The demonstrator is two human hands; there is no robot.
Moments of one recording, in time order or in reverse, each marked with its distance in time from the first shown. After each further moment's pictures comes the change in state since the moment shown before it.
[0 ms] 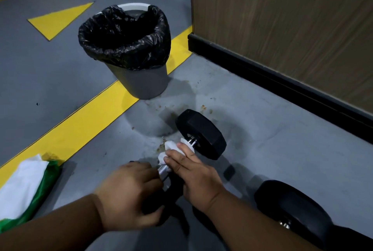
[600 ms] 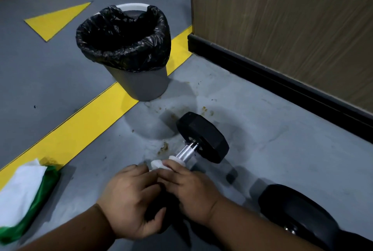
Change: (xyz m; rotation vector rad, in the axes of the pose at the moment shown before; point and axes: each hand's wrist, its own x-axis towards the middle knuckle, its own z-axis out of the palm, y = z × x) left_hand 0.000 -0.005 0.013 -0.002 0.153 -0.020; right_hand 0.000 -0.009 0.016 0.074 -0.131 -0.150
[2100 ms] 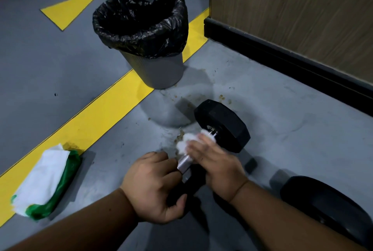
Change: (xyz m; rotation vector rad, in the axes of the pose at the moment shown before) left_hand -0.001 0.000 0.002 -0.018 0.035 -0.022; right_hand -0.007 0.028 -0.007 -0.058 0.143 0.053
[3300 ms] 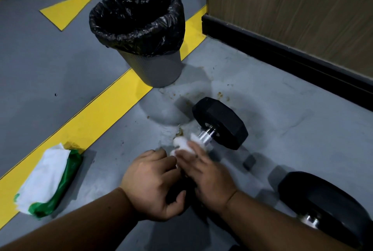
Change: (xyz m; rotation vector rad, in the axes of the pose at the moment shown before) left_hand 0.002 0.008 -0.001 0.043 -0.047 -0.037; right_hand -0.010 -0.031 0.023 0.009 0.020 0.095
